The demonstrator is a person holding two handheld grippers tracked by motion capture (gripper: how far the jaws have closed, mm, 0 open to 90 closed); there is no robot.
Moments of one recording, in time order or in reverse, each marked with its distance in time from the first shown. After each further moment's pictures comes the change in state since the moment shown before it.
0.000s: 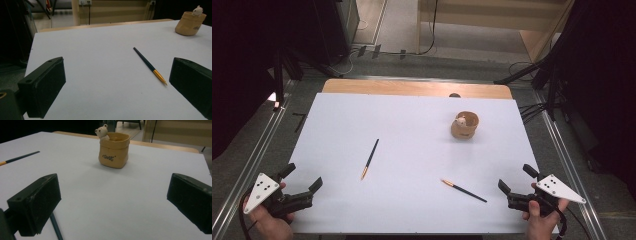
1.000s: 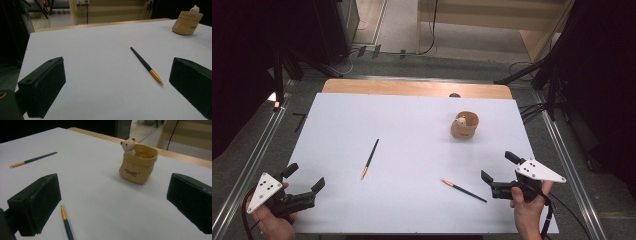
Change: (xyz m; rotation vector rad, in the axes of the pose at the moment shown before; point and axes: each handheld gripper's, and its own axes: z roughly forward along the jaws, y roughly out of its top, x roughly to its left) left arm -0.004 0.000 0.003 0.006 -0.015 0.005; right arm 0.030 0.046 0.033 0.056 0.097 -0.085
